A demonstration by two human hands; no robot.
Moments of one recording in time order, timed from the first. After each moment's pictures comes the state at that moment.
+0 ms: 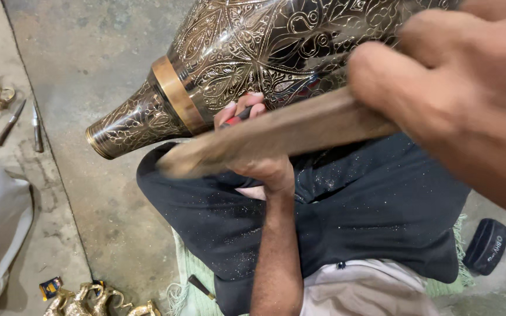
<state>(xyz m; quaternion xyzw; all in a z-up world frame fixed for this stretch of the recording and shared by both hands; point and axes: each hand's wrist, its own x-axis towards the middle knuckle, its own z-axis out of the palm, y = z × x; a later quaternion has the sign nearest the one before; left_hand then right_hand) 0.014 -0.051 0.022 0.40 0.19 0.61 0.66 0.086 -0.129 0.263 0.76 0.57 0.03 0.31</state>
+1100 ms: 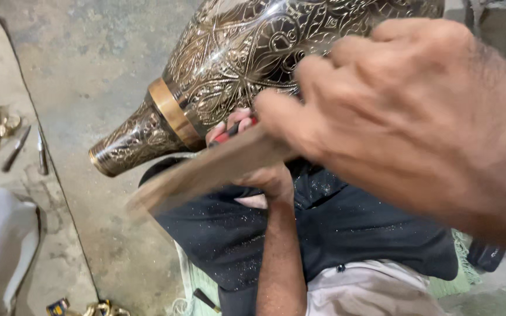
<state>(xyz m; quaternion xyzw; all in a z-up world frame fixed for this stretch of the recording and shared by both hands) 0.021 -0.063 0.015 0.36 0.17 0.61 0.69 0.062 -0.112 0.268 0.73 0.62 0.17 0.24</state>
